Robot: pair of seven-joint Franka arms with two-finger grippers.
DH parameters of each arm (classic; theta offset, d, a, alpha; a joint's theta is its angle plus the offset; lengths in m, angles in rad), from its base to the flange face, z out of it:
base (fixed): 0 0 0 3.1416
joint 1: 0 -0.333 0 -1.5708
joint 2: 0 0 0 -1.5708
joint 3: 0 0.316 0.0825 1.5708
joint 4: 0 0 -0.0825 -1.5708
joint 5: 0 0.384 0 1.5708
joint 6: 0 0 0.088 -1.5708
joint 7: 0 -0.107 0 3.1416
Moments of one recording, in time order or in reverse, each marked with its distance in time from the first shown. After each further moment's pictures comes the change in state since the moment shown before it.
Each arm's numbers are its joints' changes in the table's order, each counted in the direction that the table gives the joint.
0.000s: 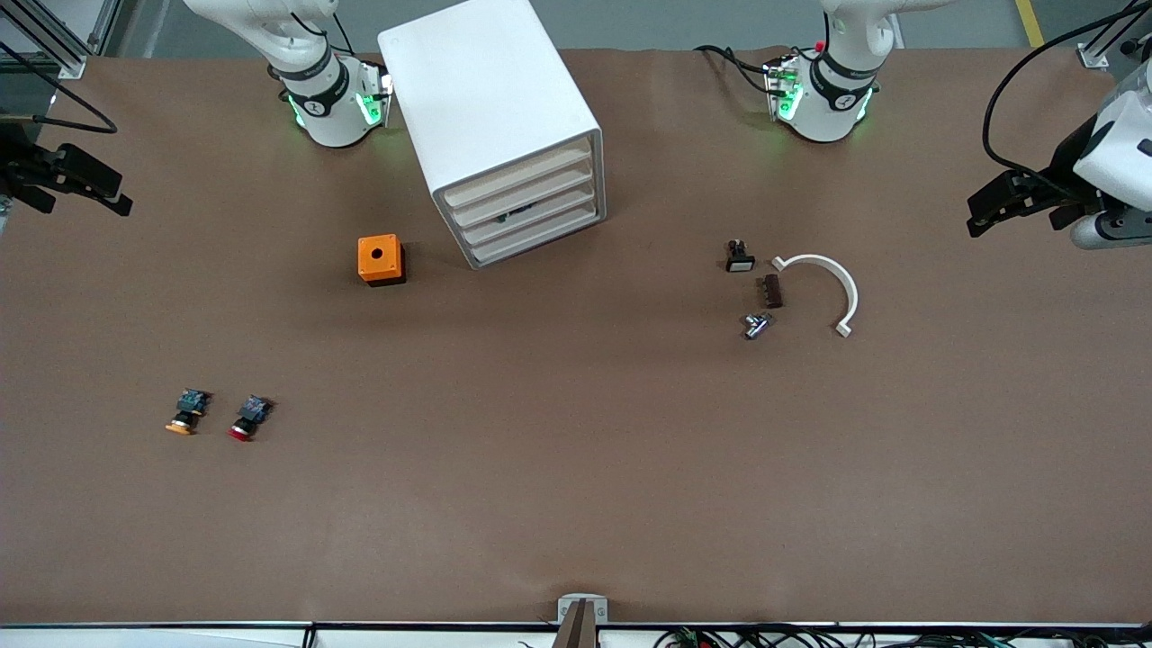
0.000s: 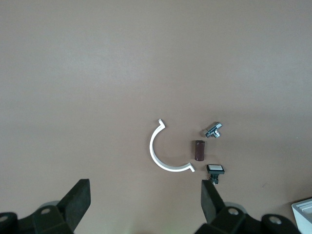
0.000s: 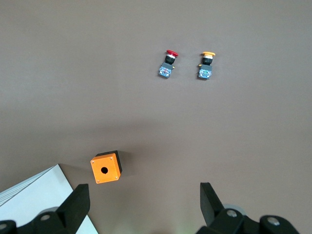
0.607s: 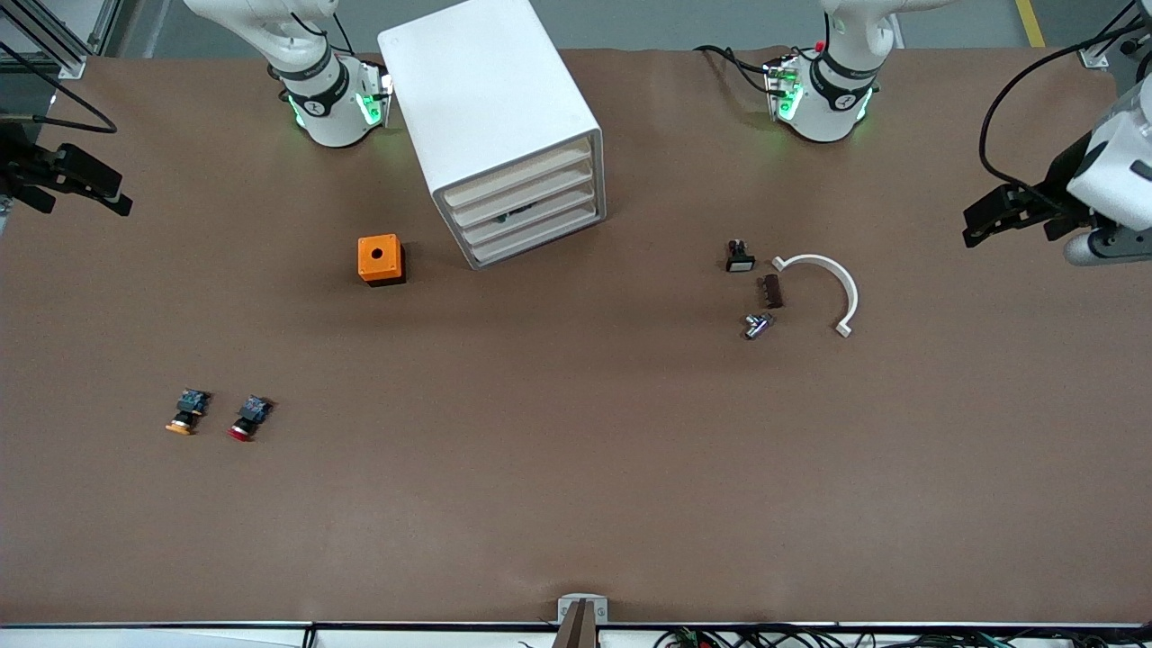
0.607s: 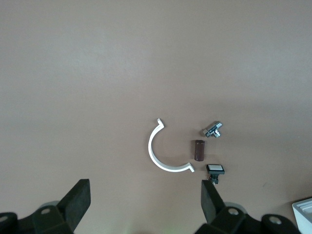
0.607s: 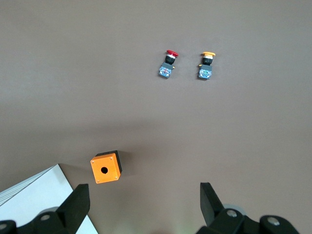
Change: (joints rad) left arm 0.004 -0.063 -0.003 0.014 0.000 0.000 0.000; right arm 0.000 0.000 0.000 0.000 0.000 0.000 0.002
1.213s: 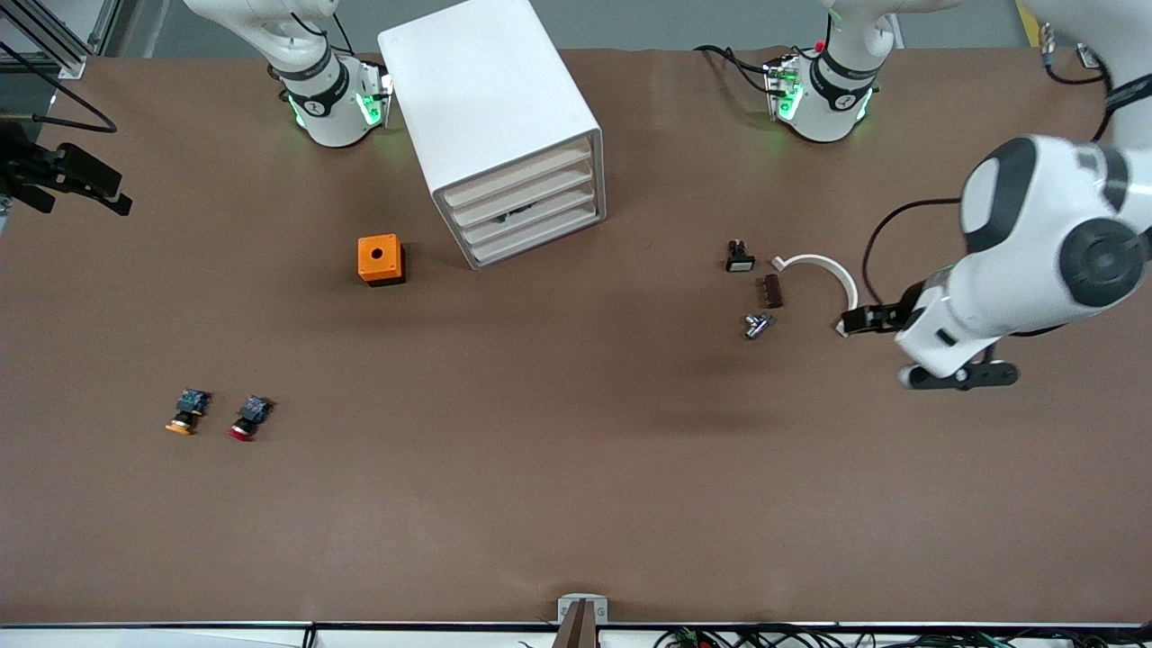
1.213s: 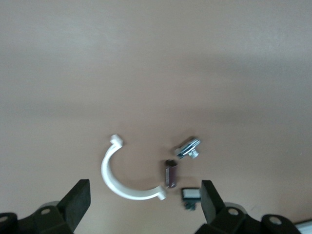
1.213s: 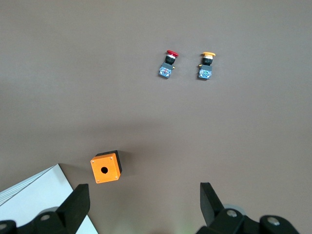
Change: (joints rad) left arm 0.116 -0.326 -0.029 0.002 -0.008 0.198 0.152; right arm 0.000 0.000 0.000 0.002 0.000 -0.001 0.001
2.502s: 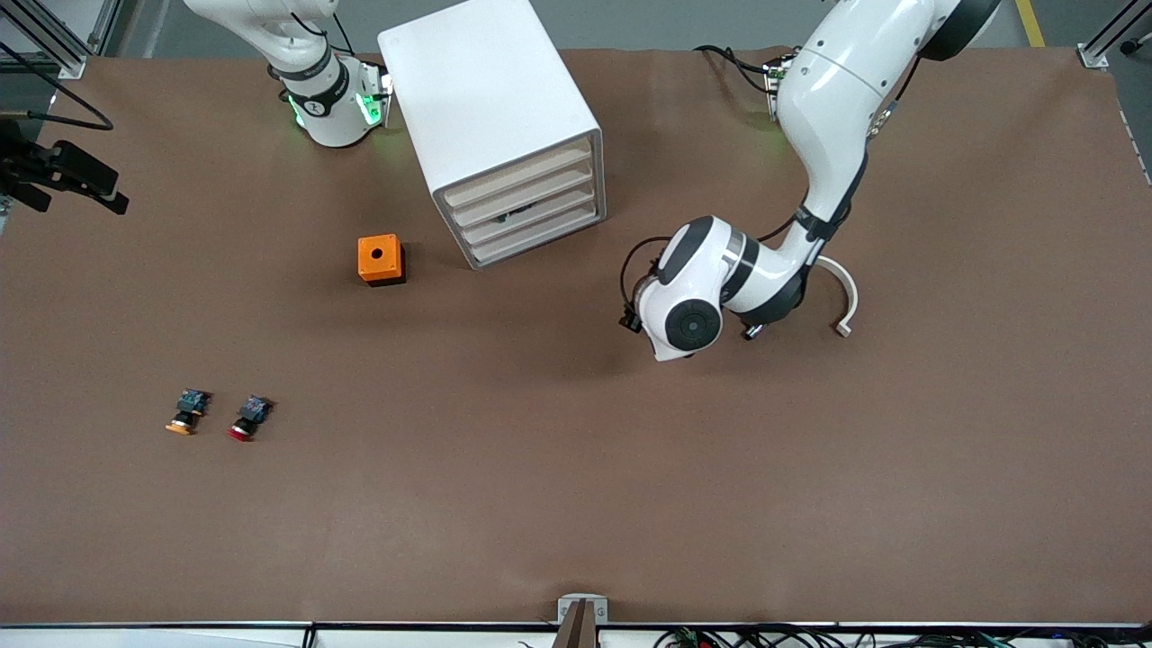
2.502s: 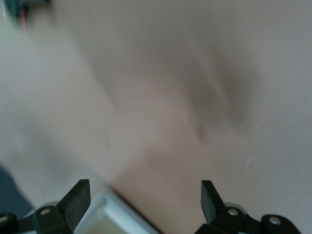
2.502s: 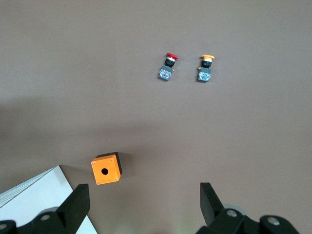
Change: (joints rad) left arm 0.443 -0.395 -0.008 0.038 -0.395 0.112 1.358; right arm 0.000 0.000 0.000 0.017 0.000 -0.003 0.000
